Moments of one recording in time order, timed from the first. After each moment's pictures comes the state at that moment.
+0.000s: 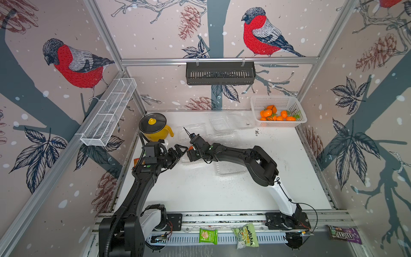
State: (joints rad) left arm 0.04 1.04 0.58 -0.26 0.66 -0.79; right arm 0.99 2.31 1.74 -0.26 0.07 0.37
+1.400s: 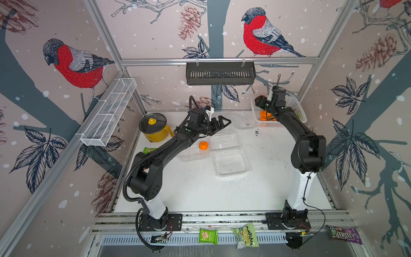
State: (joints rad) left arm -0.50 1.77 1.38 0.00 0.60 -0.88; right arm 0.05 2.11 1.87 -0.21 -0.18 0.46
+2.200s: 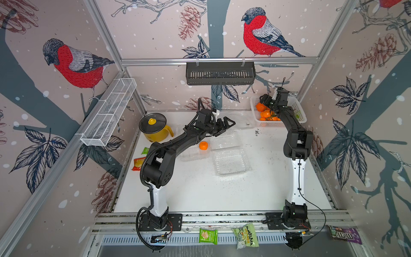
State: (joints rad) left arm -0.51 1.91 1.43 0.05 0.62 -0.93; right arm -0.05 2.52 2.30 -0.21 -0.27 0.47
